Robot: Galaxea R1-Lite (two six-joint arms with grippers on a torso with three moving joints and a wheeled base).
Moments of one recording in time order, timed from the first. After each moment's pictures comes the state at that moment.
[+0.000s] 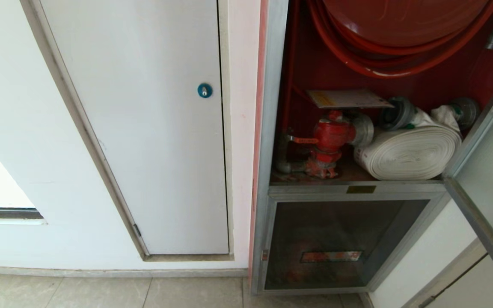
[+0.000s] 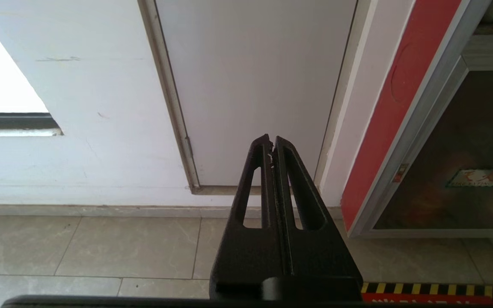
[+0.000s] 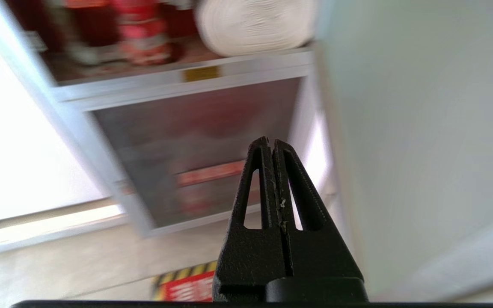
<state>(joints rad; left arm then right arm) 0.01 0.00 0.00 0.00 0.00 0.00 -0.15 0.30 -0.82 0.63 -0.12 0.05</state>
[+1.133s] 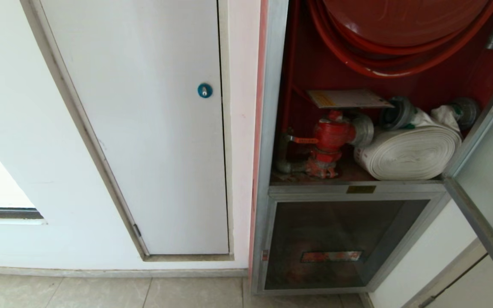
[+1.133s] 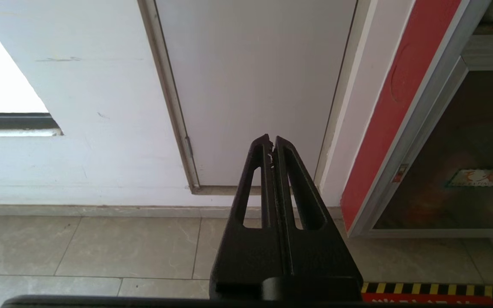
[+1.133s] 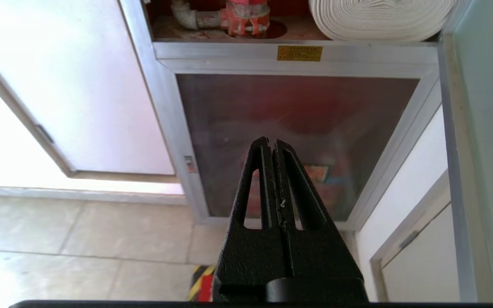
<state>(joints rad) 0.01 0.00 0.00 0.00 0.00 0.00 -0.01 0.05 -0.31 0.31 0.06 0.03</state>
